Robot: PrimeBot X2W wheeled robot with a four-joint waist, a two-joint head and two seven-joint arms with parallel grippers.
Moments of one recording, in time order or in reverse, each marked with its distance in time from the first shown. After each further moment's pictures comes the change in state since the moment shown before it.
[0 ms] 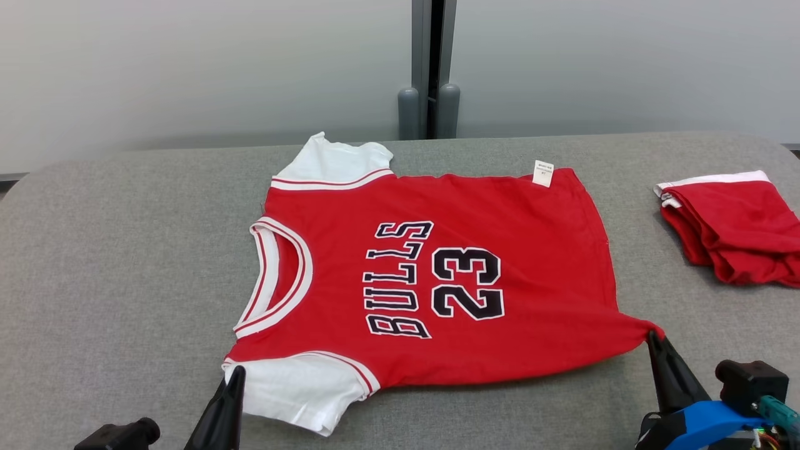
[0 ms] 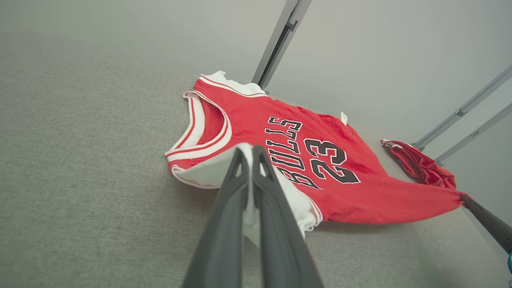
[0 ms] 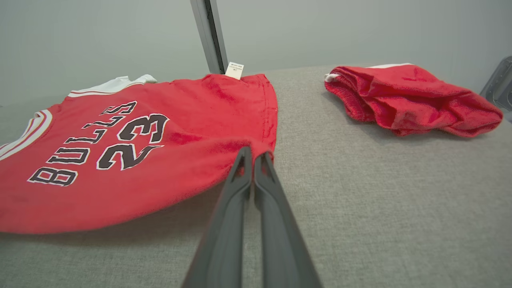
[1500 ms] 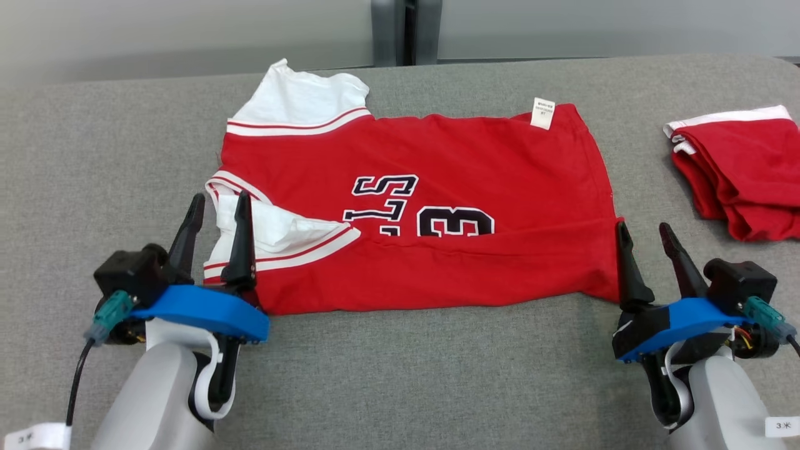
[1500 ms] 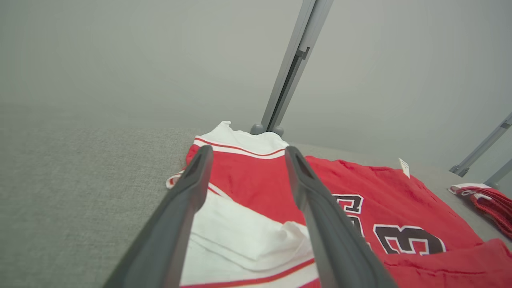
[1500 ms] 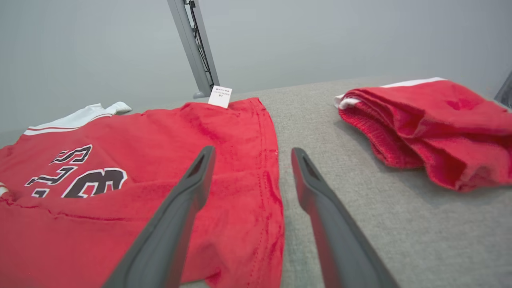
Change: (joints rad) left arm -0.678 -0.142 -0.023 0.752 0.115 -0.195 -0.272; right arm -0.377 0.000 0.027 0.332 0.026 0.000 -0.154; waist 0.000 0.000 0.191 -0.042
